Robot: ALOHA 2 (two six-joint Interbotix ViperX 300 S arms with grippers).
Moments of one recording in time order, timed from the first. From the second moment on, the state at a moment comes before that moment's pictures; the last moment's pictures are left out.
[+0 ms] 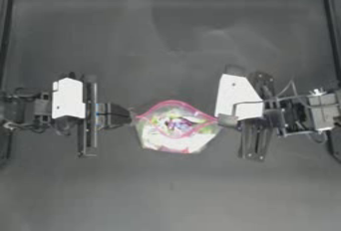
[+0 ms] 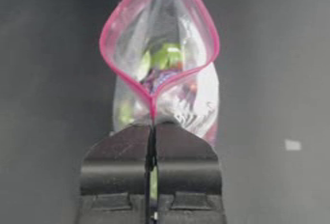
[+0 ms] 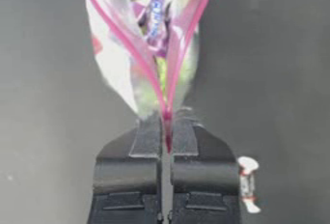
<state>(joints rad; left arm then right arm) 0.09 -0.23 1.00 -0.07 -0.43 0.09 0.08 -0.25 0.60 -0.31 0.73 0.49</state>
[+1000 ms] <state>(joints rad) 0.07 -0.11 1.00 -0.07 -0.44 0.08 0.07 -0.15 0.63 -0.33 0.66 0.52</state>
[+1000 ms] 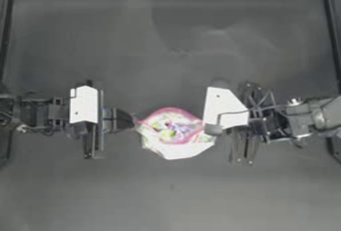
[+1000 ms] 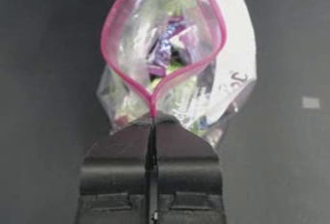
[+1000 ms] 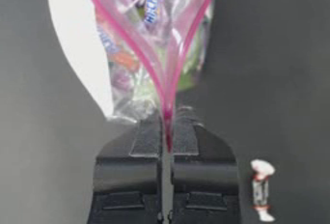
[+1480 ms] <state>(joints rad) 0.05 -0.06 0.99 -0.07 -0.50 0.09 0.07 -0.12 0.65 -0.36 0.61 0.56</state>
